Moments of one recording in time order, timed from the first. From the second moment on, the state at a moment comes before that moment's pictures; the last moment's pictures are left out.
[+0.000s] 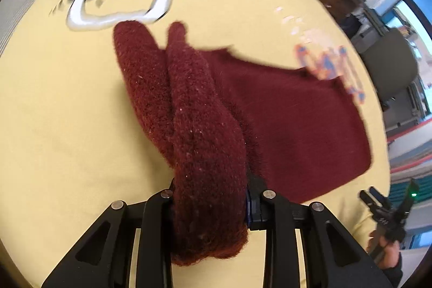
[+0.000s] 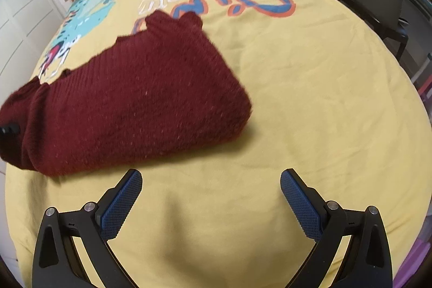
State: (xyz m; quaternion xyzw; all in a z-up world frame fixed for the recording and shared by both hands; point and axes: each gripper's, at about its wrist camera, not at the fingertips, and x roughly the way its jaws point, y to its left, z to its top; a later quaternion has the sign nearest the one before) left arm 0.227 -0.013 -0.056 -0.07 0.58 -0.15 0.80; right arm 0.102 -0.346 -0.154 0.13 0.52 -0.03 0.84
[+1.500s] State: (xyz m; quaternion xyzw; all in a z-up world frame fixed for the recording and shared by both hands) left arm 0.218 -0.251 -0.047 0.05 0.57 -0.24 0.78; right arm 0.080 -0.424 -0.140 0.15 0.52 -0.09 0.83
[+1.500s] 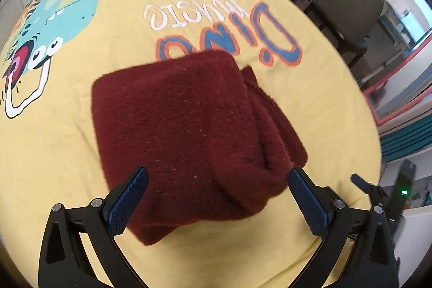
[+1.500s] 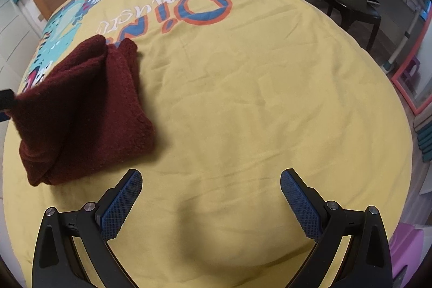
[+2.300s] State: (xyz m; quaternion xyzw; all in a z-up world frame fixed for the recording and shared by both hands) left arm 0.194 -0.089 -0.077 -0.05 0.59 -0.16 0.79; right arm 0.250 -0.288 -0.077 0.06 0.59 0.07 0.80
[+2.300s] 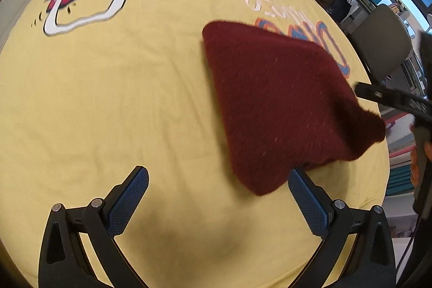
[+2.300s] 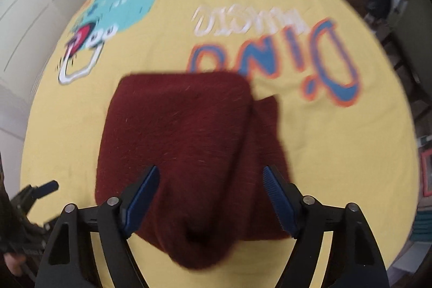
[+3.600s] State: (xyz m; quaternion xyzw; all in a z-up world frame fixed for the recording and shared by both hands) left arm 0.245 -0.180 -0.076 -0.03 0.59 -0.17 0.79; right arm 0.240 -0.371 -0.101 0.12 0.58 0.08 0.80
